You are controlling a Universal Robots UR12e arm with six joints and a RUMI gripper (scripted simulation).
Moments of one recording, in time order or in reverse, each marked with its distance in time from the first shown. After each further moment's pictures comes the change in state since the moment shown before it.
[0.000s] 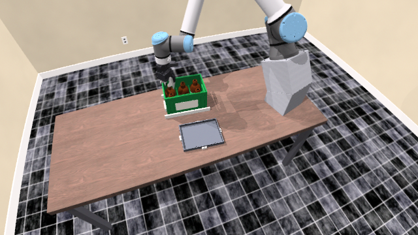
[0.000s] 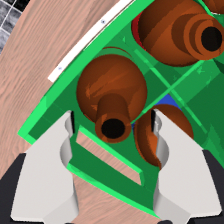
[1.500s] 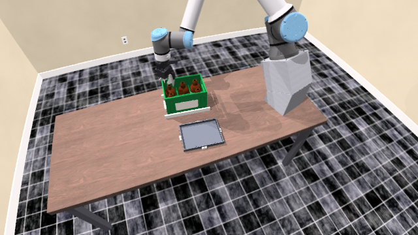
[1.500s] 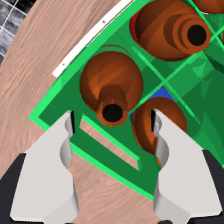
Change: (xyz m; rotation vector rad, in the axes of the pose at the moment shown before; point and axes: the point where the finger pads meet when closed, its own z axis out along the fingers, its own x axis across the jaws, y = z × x) arm 0.000 0.000 -0.023 0.000 0.000 0.000
